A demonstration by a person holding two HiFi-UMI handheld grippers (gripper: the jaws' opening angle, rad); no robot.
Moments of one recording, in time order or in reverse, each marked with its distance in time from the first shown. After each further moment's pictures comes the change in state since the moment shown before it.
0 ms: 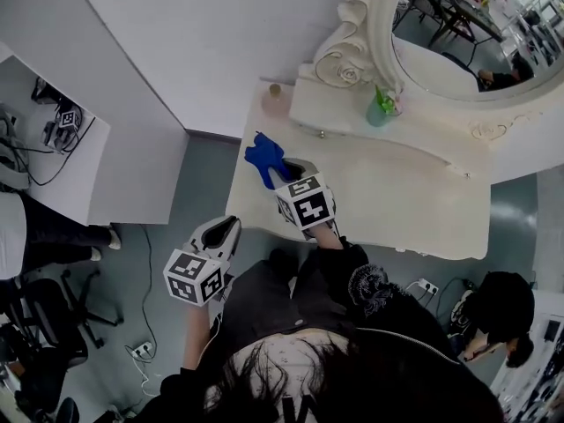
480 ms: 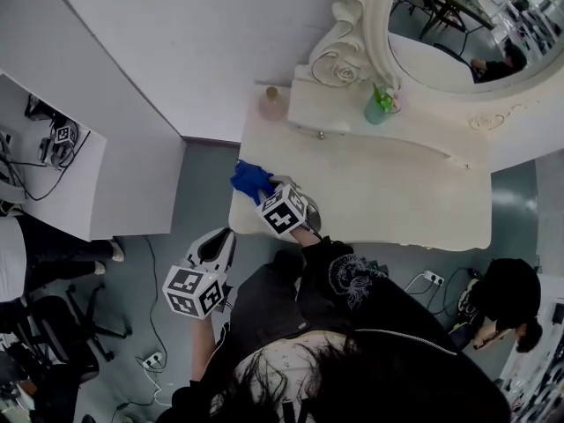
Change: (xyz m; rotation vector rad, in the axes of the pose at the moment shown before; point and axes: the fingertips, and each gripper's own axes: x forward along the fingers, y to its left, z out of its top) left arm -0.017 0.022 -0.013 -0.041 0.002 0.027; right arm 0.067 0.035 -0.076 -0.164 0.224 0.011
